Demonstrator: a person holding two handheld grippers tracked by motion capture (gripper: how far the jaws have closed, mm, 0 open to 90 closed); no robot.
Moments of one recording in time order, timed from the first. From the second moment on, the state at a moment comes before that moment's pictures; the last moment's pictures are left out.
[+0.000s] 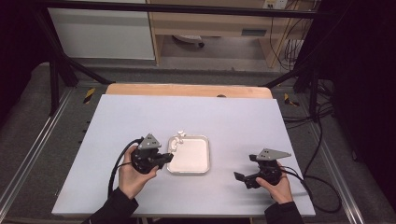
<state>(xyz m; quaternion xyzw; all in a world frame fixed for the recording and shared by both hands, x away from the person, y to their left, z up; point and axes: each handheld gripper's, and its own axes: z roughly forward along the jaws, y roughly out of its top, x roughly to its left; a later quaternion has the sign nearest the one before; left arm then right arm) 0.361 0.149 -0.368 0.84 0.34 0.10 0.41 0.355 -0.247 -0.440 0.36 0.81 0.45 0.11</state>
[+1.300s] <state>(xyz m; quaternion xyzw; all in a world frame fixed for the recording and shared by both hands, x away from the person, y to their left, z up) 0.405 0.093 -0.418 0.87 0.39 0.08 0.28 0.351 -0.257 -0.445 0.37 0.81 0.44 0.12</state>
